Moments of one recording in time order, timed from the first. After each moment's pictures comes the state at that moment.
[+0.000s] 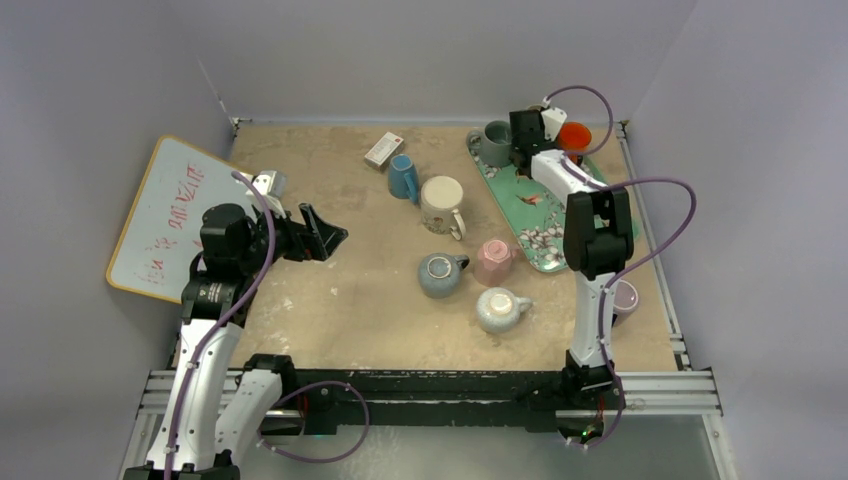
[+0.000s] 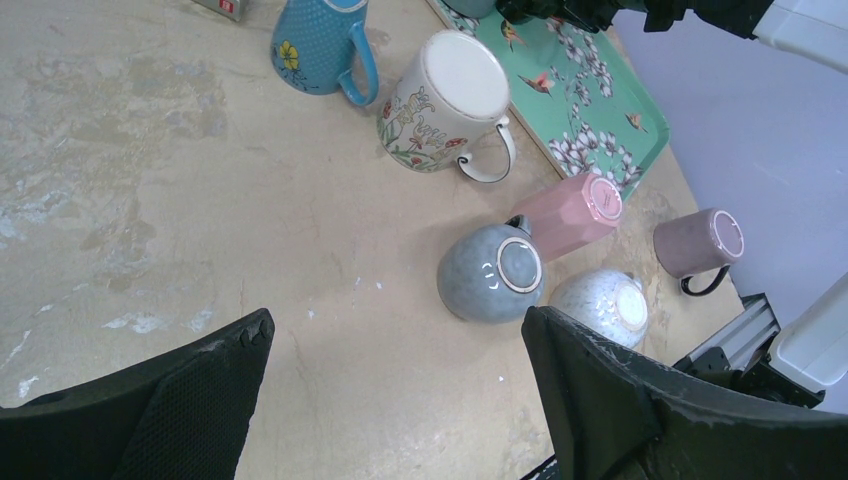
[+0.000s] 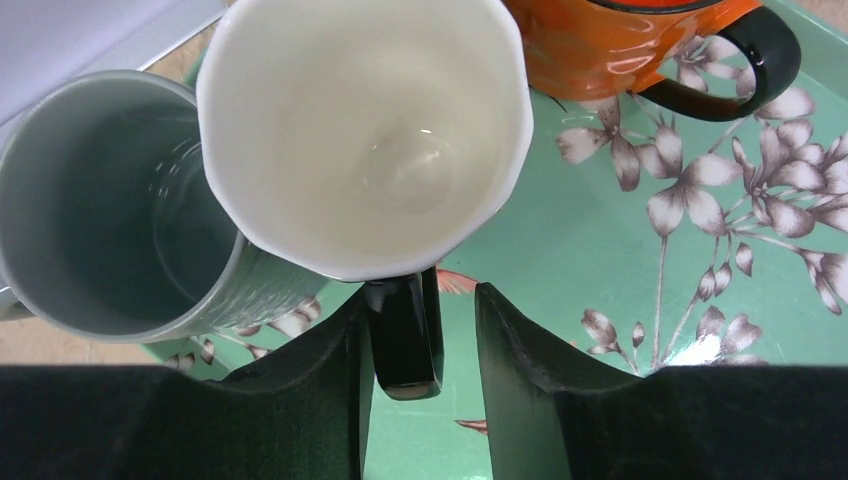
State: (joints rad) left arm -0.05 0.73 0.87 -0.51 0.50 -0.33; right arm 0.20 2.17 1.73 -0.31 0.54 0.58
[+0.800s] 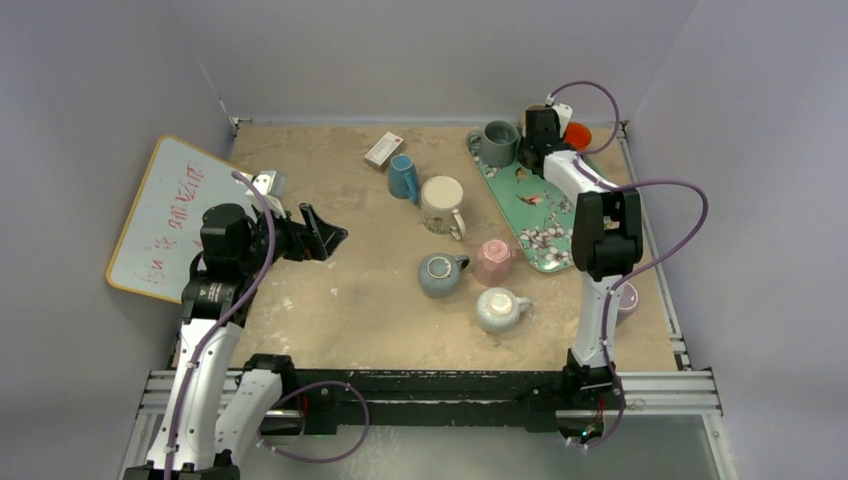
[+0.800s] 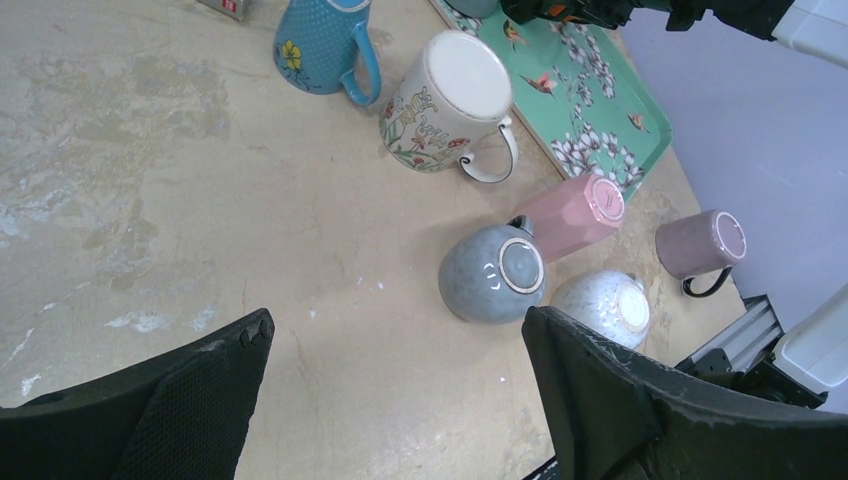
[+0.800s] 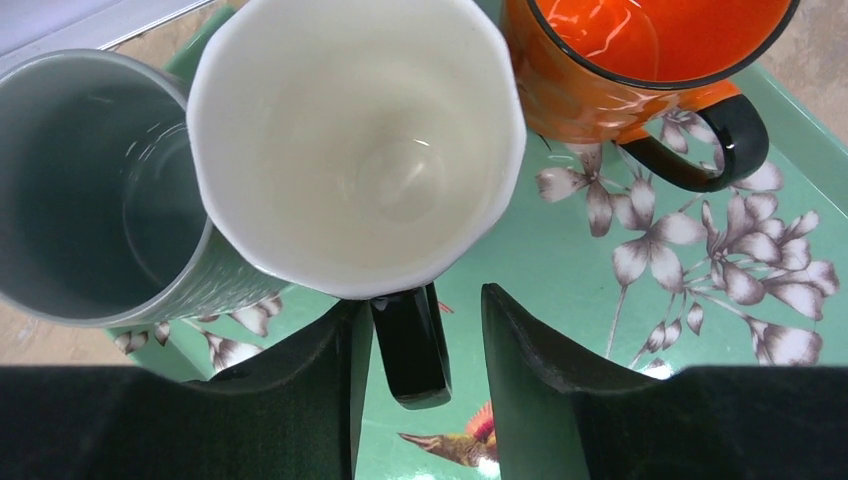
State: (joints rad) left arm -0.05 0.73 0.87 -0.51 0.50 -0.33; right arm 0.14 2.14 1.68 -0.26 0.41 0.40
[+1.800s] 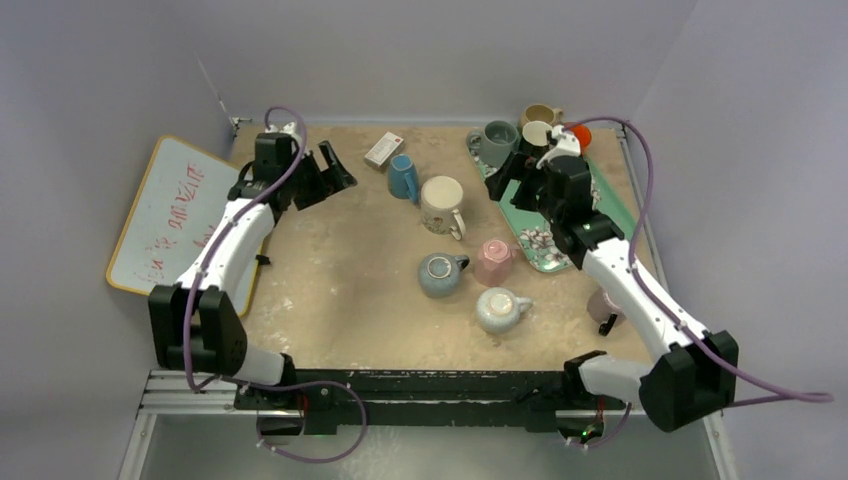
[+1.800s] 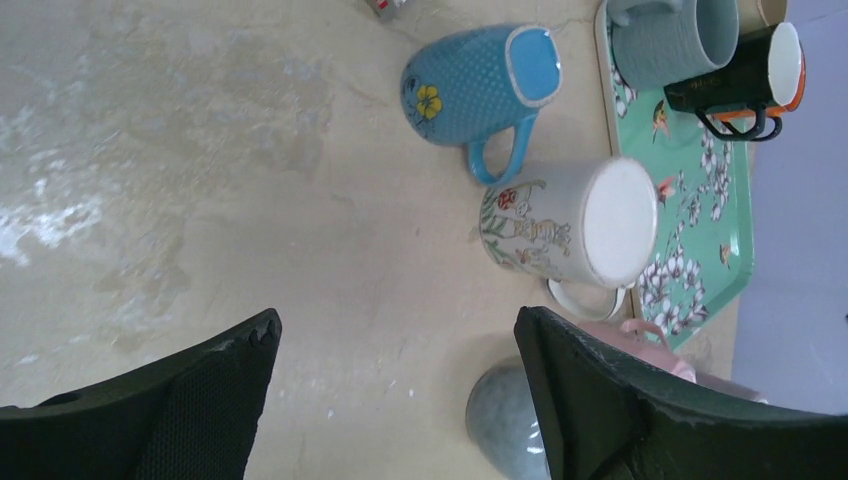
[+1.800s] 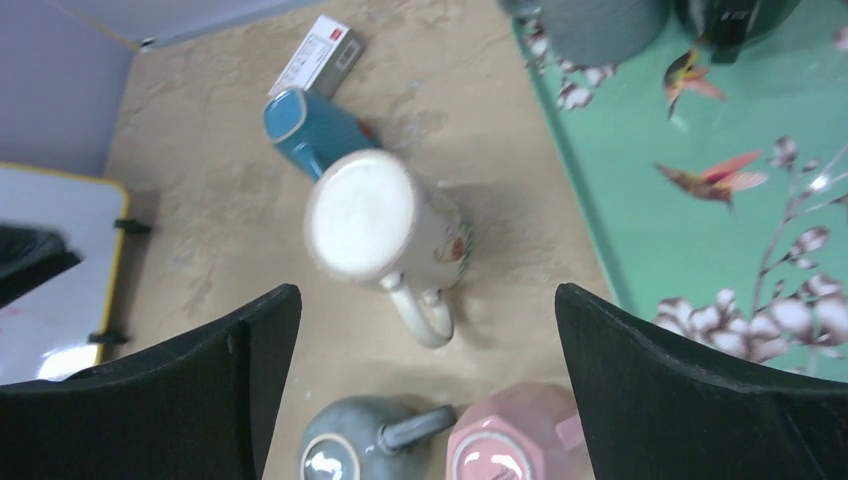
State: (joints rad) left arm -0.07 1.40 1.16 -0.41 0.28 -0.54; right arm 0.33 1.24 1.05 -0.21 0.03 0.48
